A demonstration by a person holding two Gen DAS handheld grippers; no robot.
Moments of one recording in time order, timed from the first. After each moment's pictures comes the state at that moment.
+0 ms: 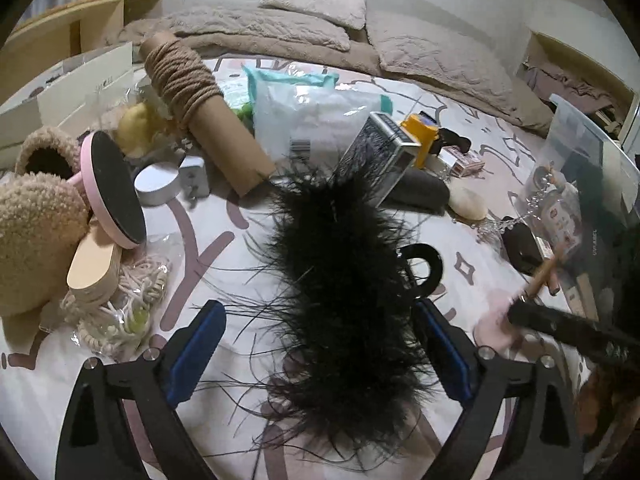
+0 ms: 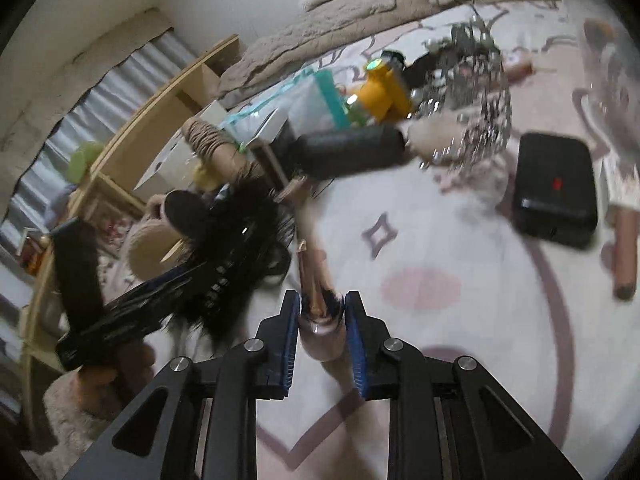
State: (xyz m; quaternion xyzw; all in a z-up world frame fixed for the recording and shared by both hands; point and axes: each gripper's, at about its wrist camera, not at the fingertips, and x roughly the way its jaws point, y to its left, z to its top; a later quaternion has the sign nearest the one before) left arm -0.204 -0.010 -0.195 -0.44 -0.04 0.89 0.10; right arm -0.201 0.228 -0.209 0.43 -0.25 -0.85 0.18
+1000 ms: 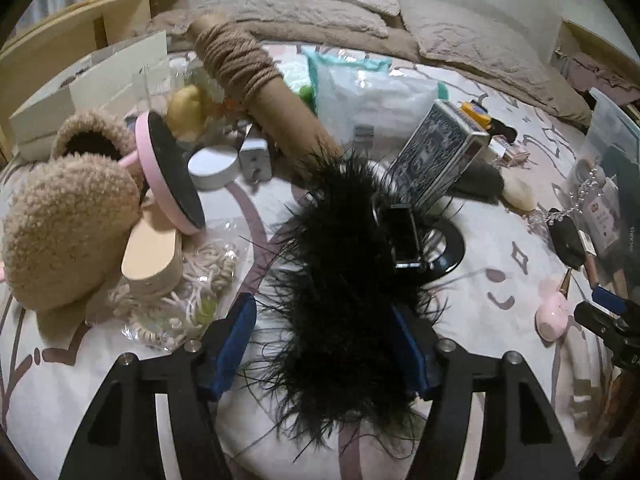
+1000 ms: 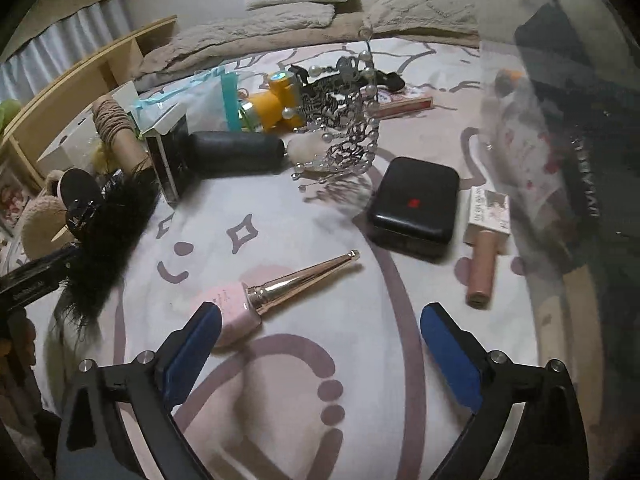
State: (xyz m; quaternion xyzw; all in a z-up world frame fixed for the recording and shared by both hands) left arm -0.201 -0.036 -0.194 -0.44 -0.01 0.89 0.04; right arm -0.187 0.250 -0.204 0.45 -0.10 -0.89 -0.01
